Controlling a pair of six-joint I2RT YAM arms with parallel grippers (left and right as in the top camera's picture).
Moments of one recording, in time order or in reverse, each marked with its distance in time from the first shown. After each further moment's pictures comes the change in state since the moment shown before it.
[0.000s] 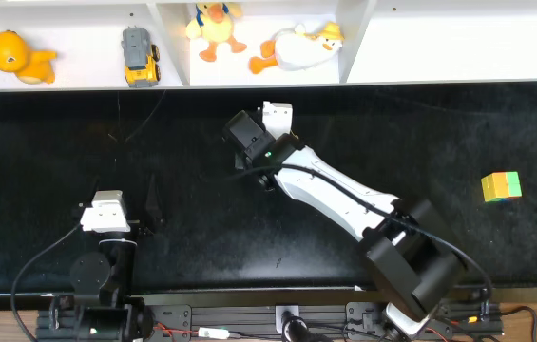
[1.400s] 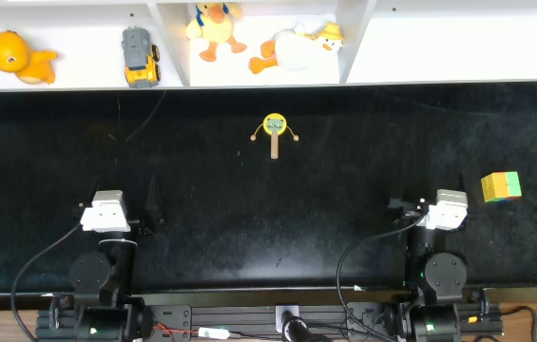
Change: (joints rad) left arm 0.000 0.001 0.000 0.001 -0.001 0.000; right arm -0.700 -1.846 -1.233 0.648 -0.098 -0.892
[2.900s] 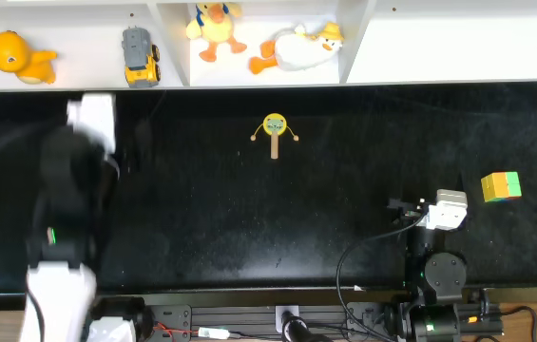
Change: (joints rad) left arm 0.000 0.878 0.684 -0.207 -0.048 0.056; right arm 0.000 -0.012 0.000 -0.022 -0.014 0.013
